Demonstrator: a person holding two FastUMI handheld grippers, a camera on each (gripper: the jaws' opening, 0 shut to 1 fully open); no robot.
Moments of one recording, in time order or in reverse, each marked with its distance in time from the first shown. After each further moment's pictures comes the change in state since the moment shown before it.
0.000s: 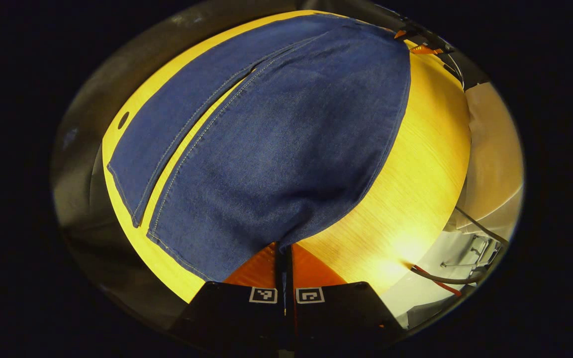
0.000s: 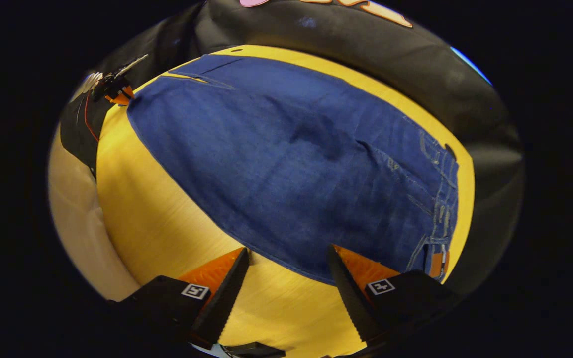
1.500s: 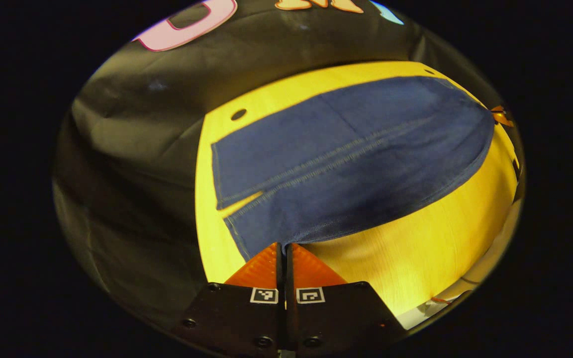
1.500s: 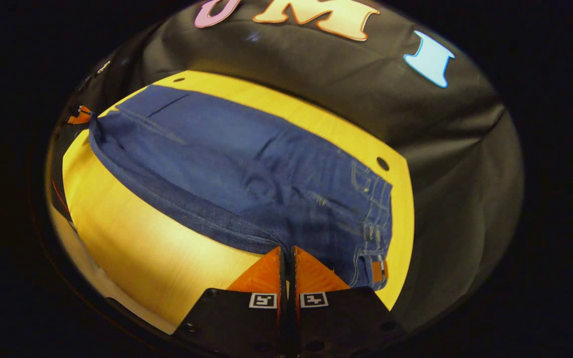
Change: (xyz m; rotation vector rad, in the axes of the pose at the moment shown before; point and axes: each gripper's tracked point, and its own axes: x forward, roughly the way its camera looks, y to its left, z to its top) left arm -0.075 0.073 0.056 -0.489 -0.247 0.408; right arm -0.067 -0.042 0.112 0.190 -0.145 -0.401
